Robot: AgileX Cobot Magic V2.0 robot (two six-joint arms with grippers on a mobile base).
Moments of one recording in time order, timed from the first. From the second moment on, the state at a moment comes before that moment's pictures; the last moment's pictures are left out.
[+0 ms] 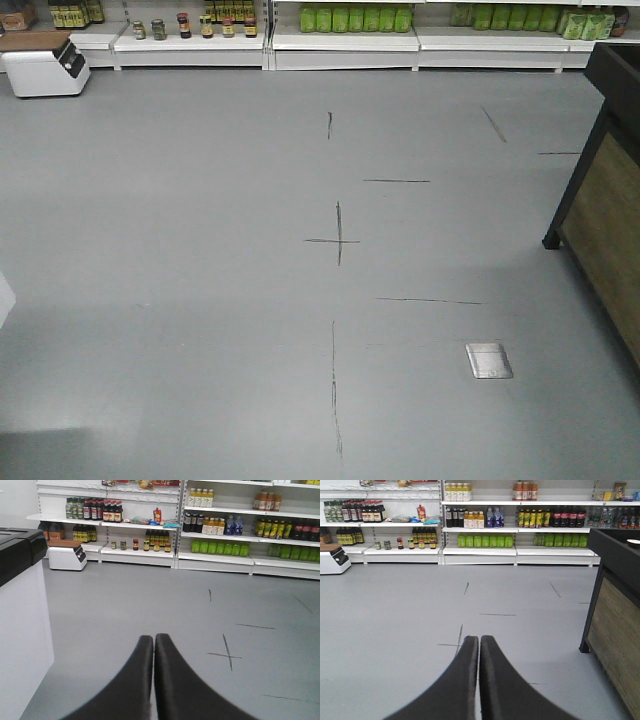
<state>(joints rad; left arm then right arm) 0.11 -0.01 0.02 -0.06 0.17 -0.04 0.02 -0.01 0.03 -0.02 0.18 0.02</state>
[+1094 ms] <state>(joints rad) 0.11 -0.01 0.02 -0.06 0.17 -0.04 0.02 -0.01 0.03 -0.02 0.18 0.02</state>
